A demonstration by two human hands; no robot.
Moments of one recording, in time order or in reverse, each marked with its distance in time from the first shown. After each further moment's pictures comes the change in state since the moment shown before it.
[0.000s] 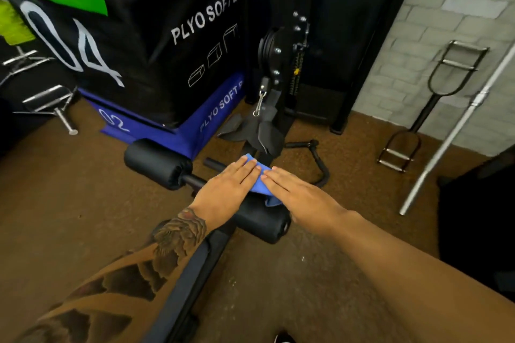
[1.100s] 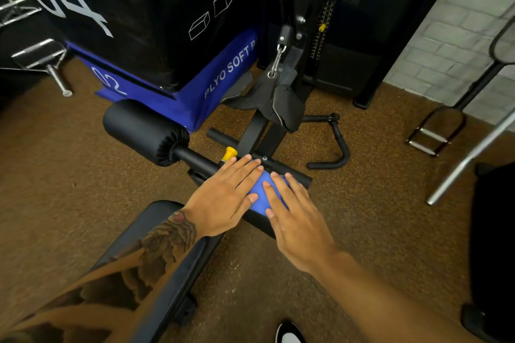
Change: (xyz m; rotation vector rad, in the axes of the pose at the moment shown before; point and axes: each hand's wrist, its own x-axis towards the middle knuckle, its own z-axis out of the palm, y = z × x) left_hand -0.033 -0.020 0.104 -0.167 -0.154 -0.033; right_hand 0.020 -0.013 0.137 0.035 0.081 0.253
